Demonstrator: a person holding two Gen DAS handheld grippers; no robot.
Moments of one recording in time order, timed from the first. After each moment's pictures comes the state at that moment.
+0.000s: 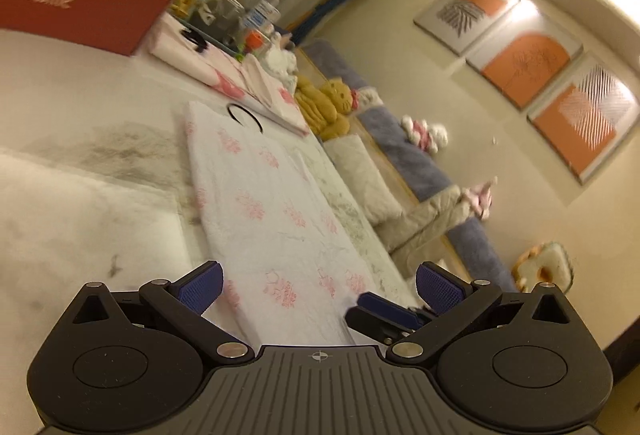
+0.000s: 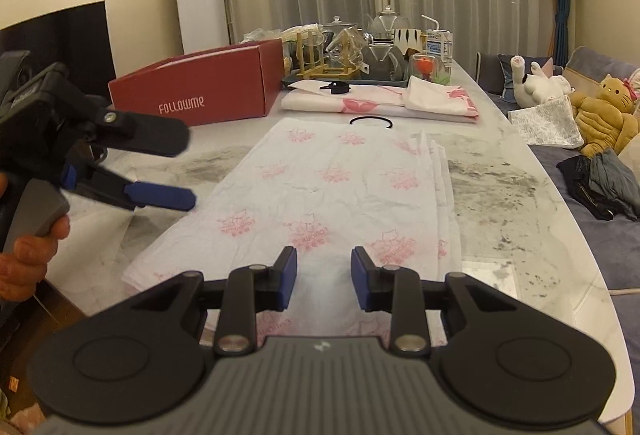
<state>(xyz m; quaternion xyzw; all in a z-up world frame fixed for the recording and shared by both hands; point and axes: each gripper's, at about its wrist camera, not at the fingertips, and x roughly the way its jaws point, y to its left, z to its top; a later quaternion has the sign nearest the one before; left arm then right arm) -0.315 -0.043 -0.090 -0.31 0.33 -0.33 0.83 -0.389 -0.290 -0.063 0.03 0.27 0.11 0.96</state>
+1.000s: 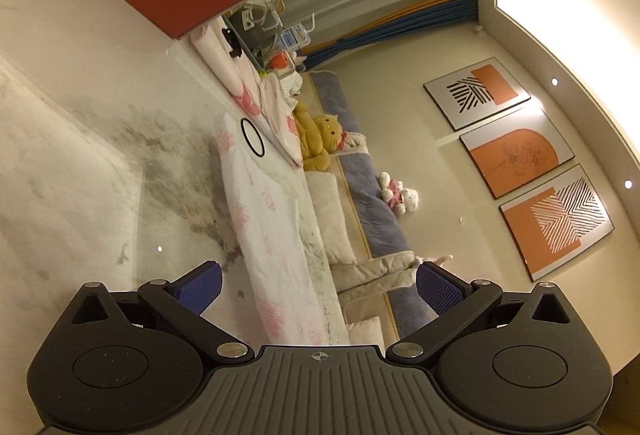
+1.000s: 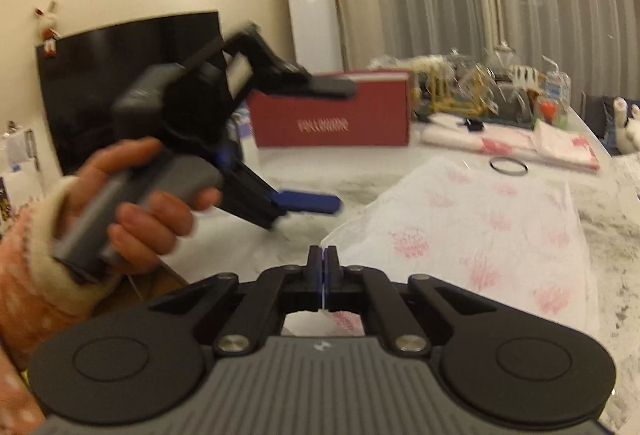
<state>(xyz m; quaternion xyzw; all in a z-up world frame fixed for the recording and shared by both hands) -0.286 -0.041 -0.118 -0.44 0.33 -0.32 0.77 -0.412 -0.242 -0.048 0.02 0.23 0.29 0.93</state>
